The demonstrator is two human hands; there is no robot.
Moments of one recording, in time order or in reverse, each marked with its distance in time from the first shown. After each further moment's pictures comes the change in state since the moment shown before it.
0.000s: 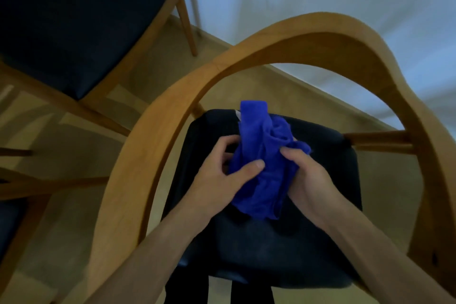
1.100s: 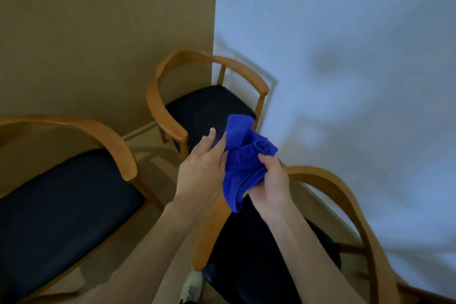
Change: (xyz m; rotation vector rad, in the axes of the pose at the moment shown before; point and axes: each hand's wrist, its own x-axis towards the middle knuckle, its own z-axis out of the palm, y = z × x) left_hand -0.275 0.207 -0.133 0.822 0.887 0.515; right_hand -0.190 -0.116 0.302 0.183 -0.292 -0.136
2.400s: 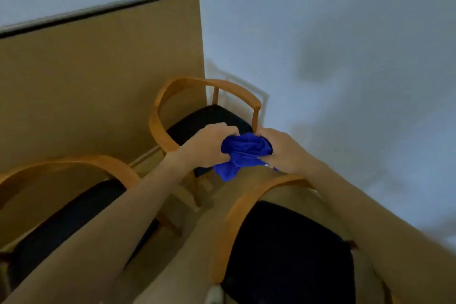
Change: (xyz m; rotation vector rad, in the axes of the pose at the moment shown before) left_hand 0.103 0.010 -0.071 0.023 -0.491 0.438; right_hand 0.037 -0.104 0.025 -1.814 -0.348 -0.487
